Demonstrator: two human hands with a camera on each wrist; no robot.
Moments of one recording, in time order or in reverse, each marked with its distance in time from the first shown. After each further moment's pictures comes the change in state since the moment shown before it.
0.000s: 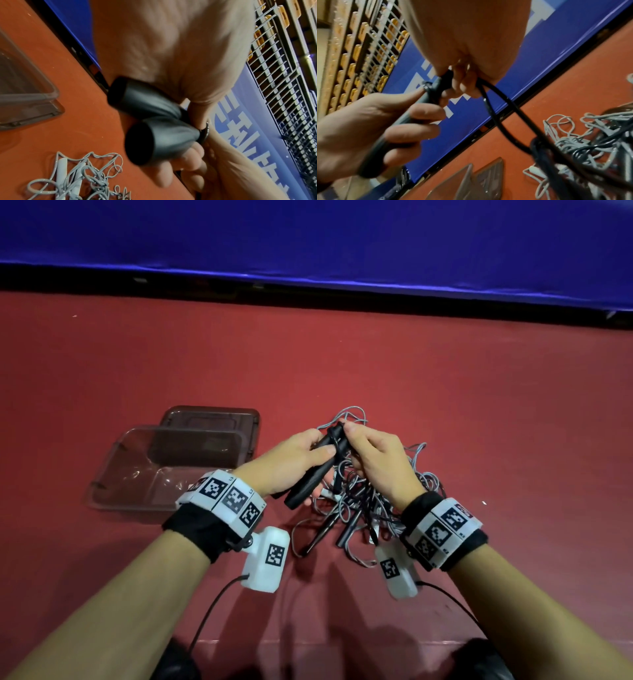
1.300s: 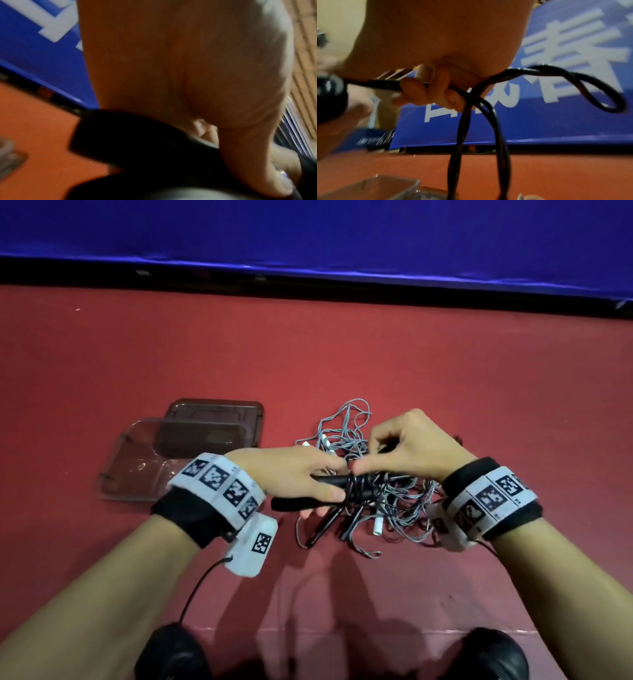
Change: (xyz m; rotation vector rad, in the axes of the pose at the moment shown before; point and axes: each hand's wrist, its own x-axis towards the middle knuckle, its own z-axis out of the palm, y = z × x) left_hand -0.017 0.010 -0.011 0.474 -0.477 0.008; right_hand 0.003 -0.031 -0.051 -0.667 -0.364 -0.266
